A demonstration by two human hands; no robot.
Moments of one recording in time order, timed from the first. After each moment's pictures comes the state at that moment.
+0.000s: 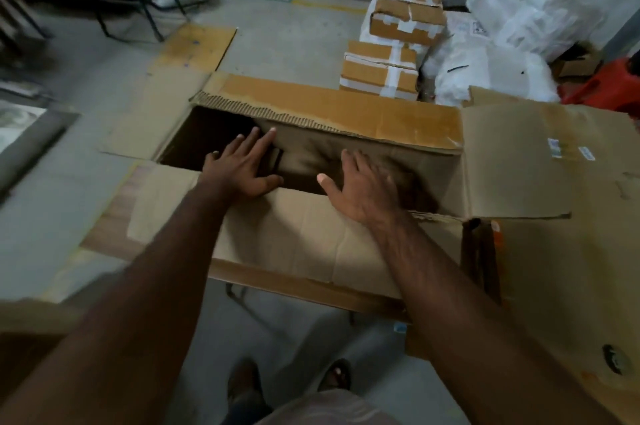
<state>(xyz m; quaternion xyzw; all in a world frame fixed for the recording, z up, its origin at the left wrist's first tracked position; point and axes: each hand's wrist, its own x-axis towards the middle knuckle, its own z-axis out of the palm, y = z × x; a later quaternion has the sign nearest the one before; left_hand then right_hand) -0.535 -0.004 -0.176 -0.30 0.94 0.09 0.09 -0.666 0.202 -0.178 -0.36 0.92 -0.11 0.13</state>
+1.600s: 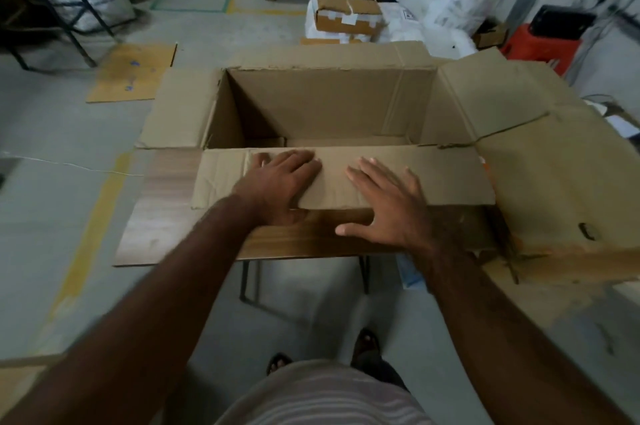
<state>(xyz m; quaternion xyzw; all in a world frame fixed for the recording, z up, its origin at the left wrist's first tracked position) -0.423 0.005 -0.167 0.06 1.00 -0.01 0.02 -0.501 0.245 -0.169 -0.38 0.92 -0.04 0.08</state>
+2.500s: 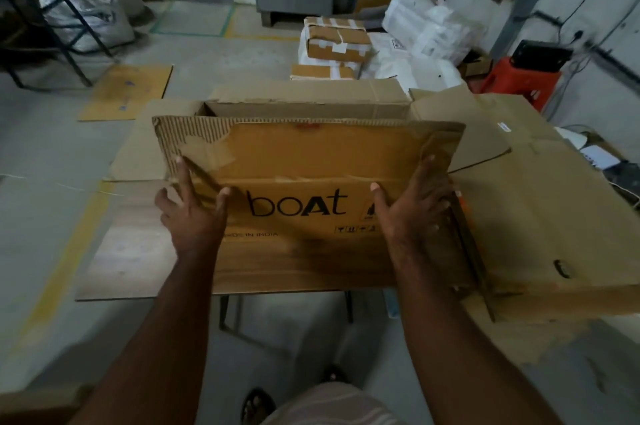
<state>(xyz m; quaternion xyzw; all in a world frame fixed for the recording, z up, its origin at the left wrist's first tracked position) -0.426 -0.009 -0.200 -0.45 0.80 0.32 -0.23 -0.591 0.264 -0.195 0.05 0.94 -0.32 -0.04</state>
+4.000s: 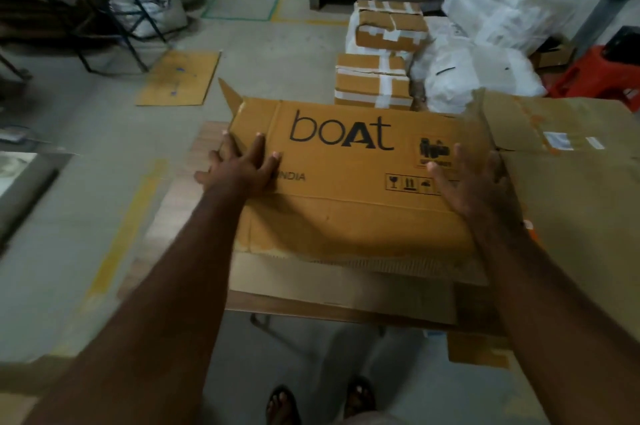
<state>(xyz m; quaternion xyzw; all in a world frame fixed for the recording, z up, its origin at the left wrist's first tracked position) -0.530 -0.096 -0.160 -0.40 0.90 0.15 0.06 -0.710 0.245 -0.159 -0.07 0.98 -0.13 0.12</state>
